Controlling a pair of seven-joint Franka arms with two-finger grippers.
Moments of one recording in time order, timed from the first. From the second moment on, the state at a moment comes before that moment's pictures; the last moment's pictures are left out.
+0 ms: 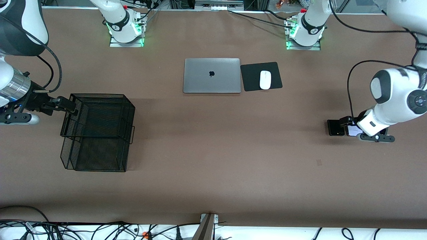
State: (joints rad) left arm 0.11 0.41 0.05 -1.96 0.05 2.28 0.19; right arm -0.10 0.16 0.11 -1.65 0.04 1.87 0.03
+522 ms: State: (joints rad) left arm 0.12 0.50 0.05 -2.05 0.05 2.51 0.20; right arm -0.10 0.16 0.11 -1.65 0.04 1.87 0.03
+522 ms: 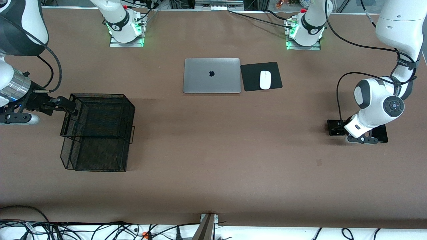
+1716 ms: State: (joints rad) left arm 0.12 0.52 0.04 -2.14 0.05 2.68 0.12; right arm -0.10 0.16 0.11 -1.65 0.04 1.87 0.03
